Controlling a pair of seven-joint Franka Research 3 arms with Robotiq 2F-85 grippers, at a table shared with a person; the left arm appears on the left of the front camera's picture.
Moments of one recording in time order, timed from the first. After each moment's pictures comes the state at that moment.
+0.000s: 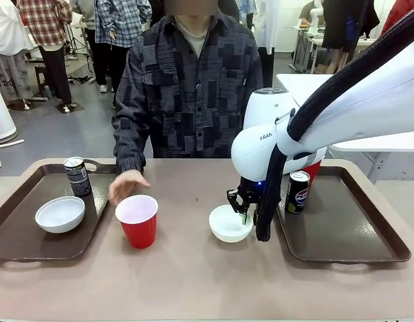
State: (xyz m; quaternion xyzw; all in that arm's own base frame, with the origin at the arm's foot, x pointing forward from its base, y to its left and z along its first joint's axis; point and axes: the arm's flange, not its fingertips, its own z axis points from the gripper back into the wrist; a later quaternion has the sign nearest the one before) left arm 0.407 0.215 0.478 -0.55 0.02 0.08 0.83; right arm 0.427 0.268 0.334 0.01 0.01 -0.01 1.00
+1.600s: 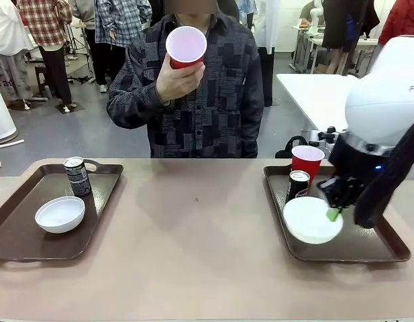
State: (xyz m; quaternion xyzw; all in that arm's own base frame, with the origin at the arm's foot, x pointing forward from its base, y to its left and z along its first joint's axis) left arm 0.407 0.215 0.478 -0.55 0.02 0.08 0.83; right arm 0.337 0.087 0.442 0.05 0.00 0.12 0.99
